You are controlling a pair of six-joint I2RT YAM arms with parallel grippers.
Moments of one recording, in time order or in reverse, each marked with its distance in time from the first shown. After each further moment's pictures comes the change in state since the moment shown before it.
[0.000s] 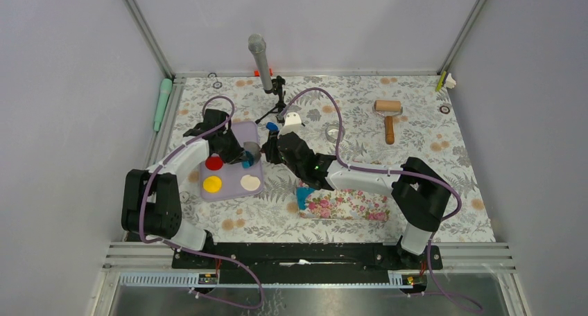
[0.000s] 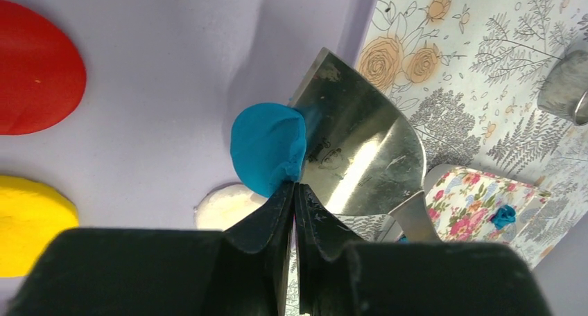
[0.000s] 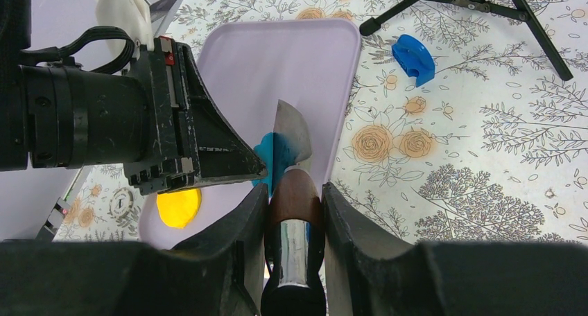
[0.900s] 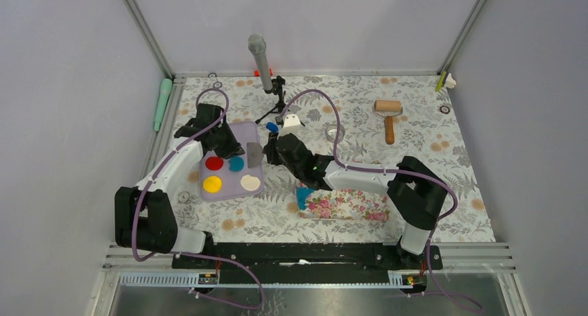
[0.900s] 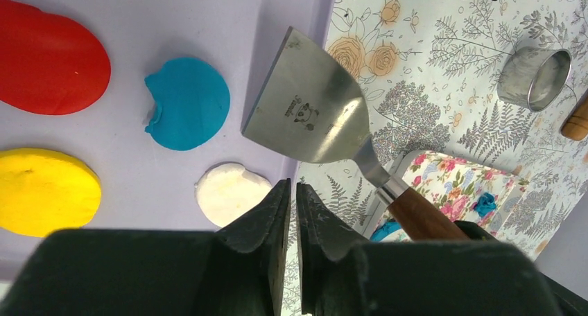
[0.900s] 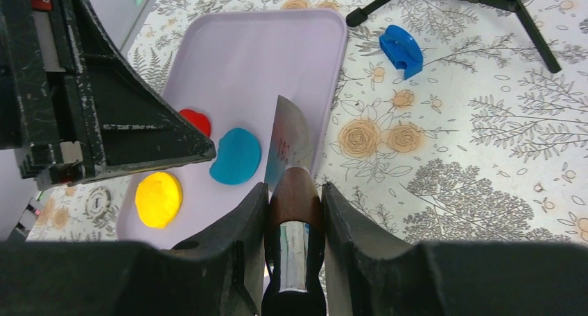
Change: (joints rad) left arm 0.001 -0.116 0.064 -0.103 -0.029 0.031; right arm 0.000 0.026 0.000 -0.006 0.010 -0.011
